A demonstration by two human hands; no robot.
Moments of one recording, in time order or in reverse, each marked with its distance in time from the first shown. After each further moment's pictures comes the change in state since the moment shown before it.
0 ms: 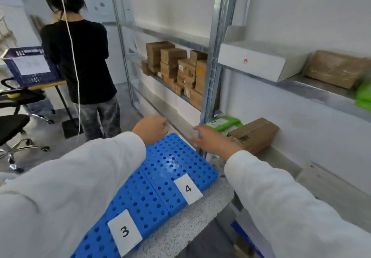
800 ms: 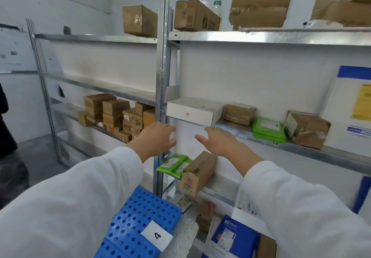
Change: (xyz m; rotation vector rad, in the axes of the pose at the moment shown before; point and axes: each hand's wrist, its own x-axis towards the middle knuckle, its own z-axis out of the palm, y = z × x) left_hand -0.003 0.106 -0.137 0.127 0.216 0.569; right_hand -0.135 -0.066 -0.172 -0.341 0.371 0.445
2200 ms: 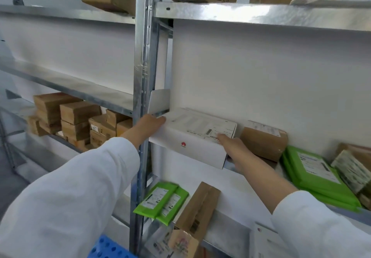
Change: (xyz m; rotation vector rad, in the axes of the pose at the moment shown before) left_hand 0.302 -0.121 0.106 -0.934 -0.079 -0.637; right_hand 0.257 0.084 0.053 1.138 0.076 0.595
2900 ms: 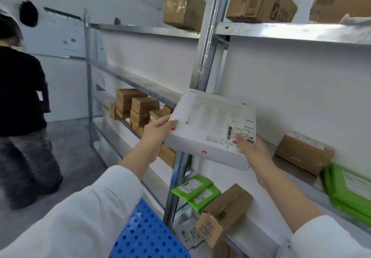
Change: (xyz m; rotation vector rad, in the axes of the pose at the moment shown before) left_hand -0.181 -0.058 -0.057 -0.763 0.318 -0.004; right_hand -0.099 0.005 0.015 0.107 -0.204 -0.420
